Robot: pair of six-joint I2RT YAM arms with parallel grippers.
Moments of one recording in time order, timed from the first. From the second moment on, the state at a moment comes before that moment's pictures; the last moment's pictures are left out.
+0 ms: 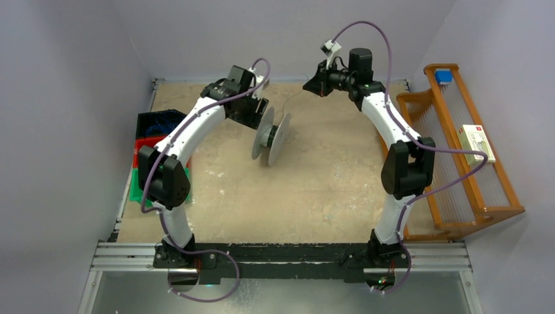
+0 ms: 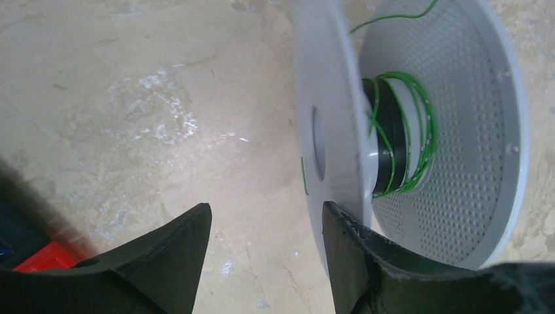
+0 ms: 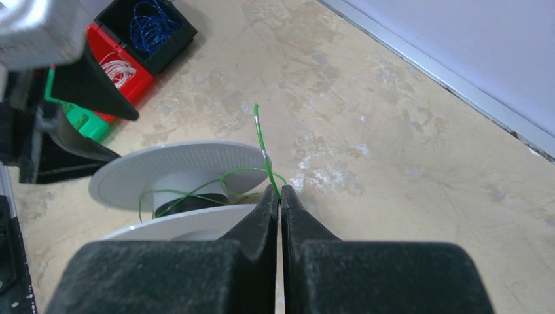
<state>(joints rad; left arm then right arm) -0.44 1.85 1.79 -0.88 0.03 0.00 0.19 1.92 1.74 -0.22 -0.78 0.02</state>
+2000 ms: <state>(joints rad) -0.57 1.76 1.67 -1.01 0.27 0.09 0.32 1.66 1.53 -0.33 -0.65 -0.17</state>
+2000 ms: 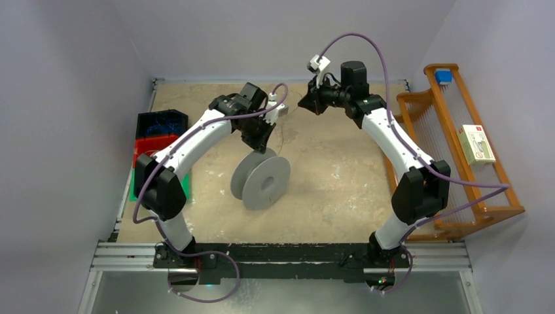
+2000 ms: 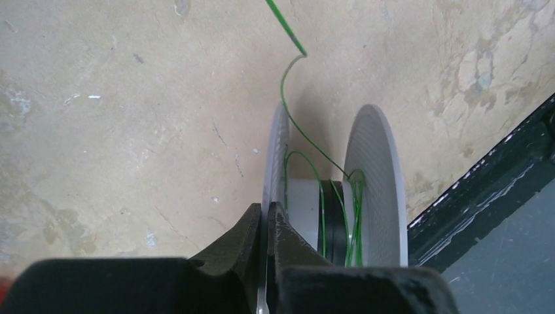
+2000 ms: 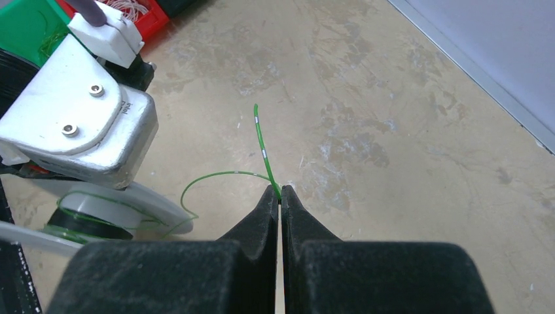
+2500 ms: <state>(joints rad) -0.57 1.74 1.64 -0.99 0.08 0.02 0.37 1.63 1.47 -0.31 -0.74 -0.12</state>
